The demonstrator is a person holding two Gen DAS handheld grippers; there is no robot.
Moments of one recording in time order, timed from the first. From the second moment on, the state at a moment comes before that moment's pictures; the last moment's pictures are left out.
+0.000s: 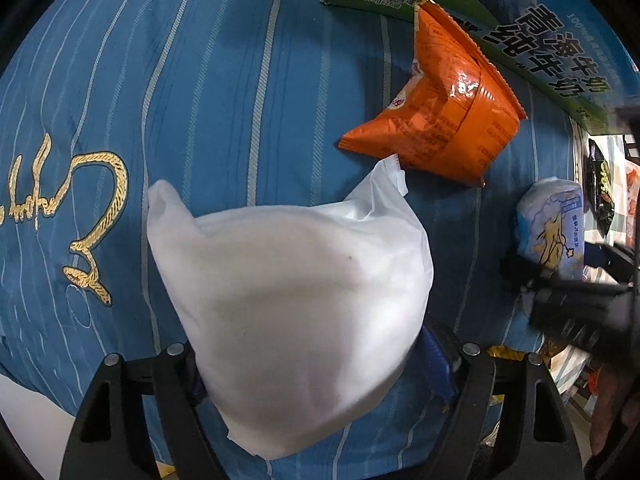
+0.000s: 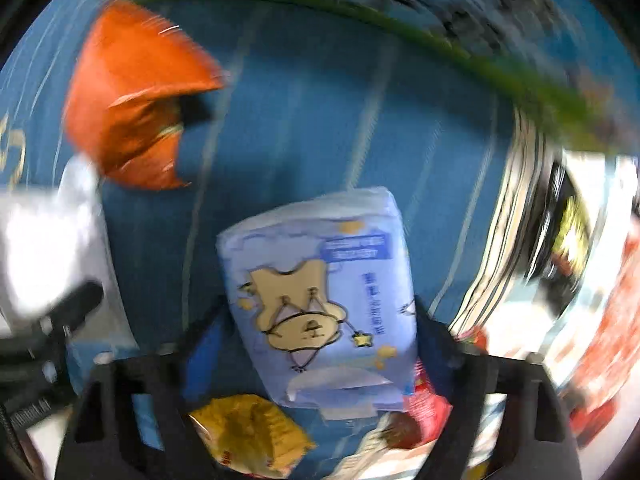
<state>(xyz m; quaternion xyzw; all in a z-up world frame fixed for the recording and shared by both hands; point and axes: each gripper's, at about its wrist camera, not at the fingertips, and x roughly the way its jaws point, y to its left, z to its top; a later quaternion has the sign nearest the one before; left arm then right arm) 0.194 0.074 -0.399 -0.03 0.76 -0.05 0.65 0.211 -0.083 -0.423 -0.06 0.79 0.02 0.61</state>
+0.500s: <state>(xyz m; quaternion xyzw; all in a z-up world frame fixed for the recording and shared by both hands) 0.189 0.053 -0.384 -0.01 0.75 -0.05 0.66 0.190 -0.122 -0.449 0.09 0.79 -0.06 0.61</state>
